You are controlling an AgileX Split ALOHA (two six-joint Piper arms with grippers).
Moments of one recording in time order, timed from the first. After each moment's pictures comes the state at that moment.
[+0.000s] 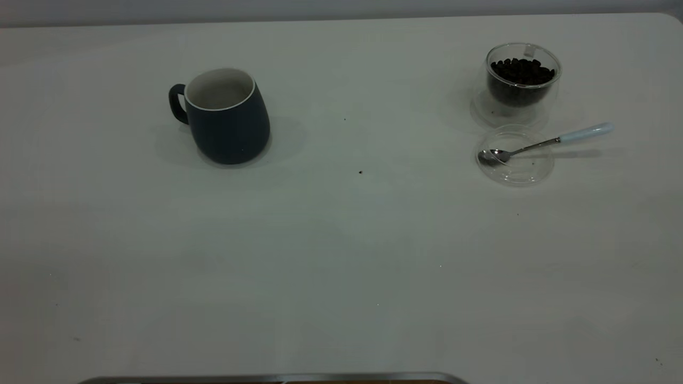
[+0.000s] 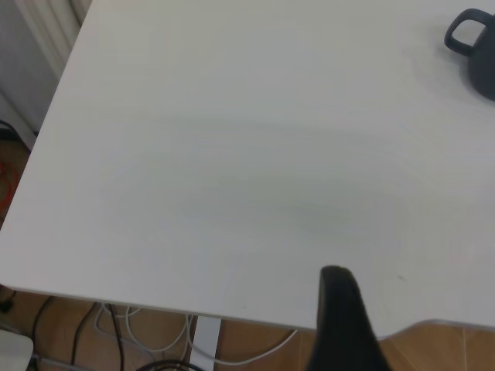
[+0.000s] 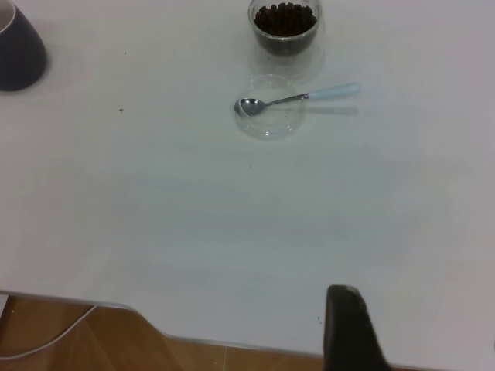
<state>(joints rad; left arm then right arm) 0.05 -0.02 -0.49 0.09 1.14 -0.07 0.09 -0.01 -0.52 0.09 1.24 0.01</state>
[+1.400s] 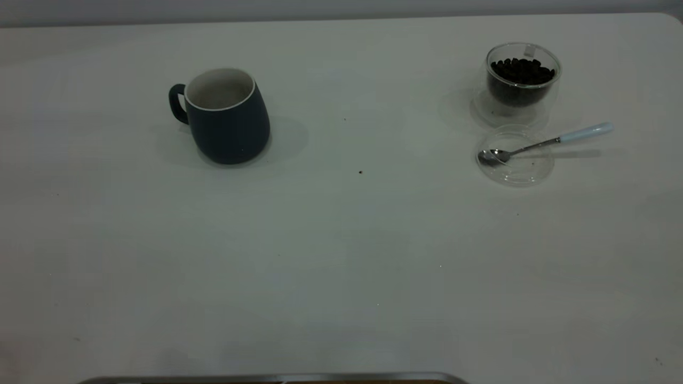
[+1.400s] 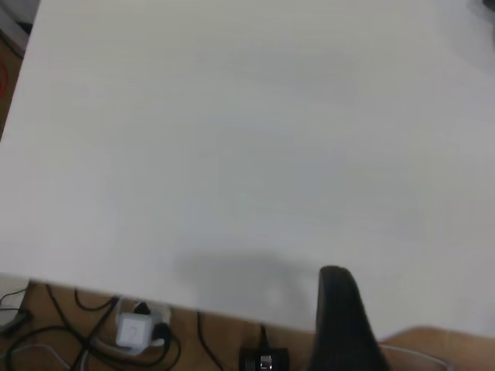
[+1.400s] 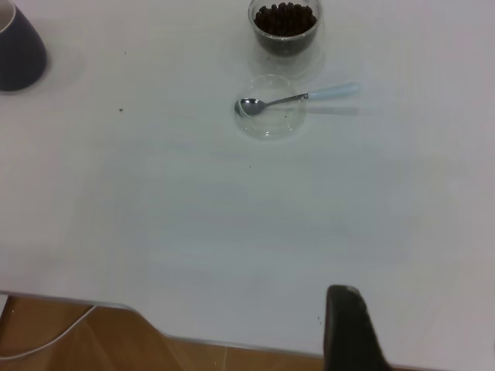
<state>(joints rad) 0.05 0.74 -0.66 0.11 0.84 -0.16 0.09 -0.01 -0.52 0.09 1.24 0.01</state>
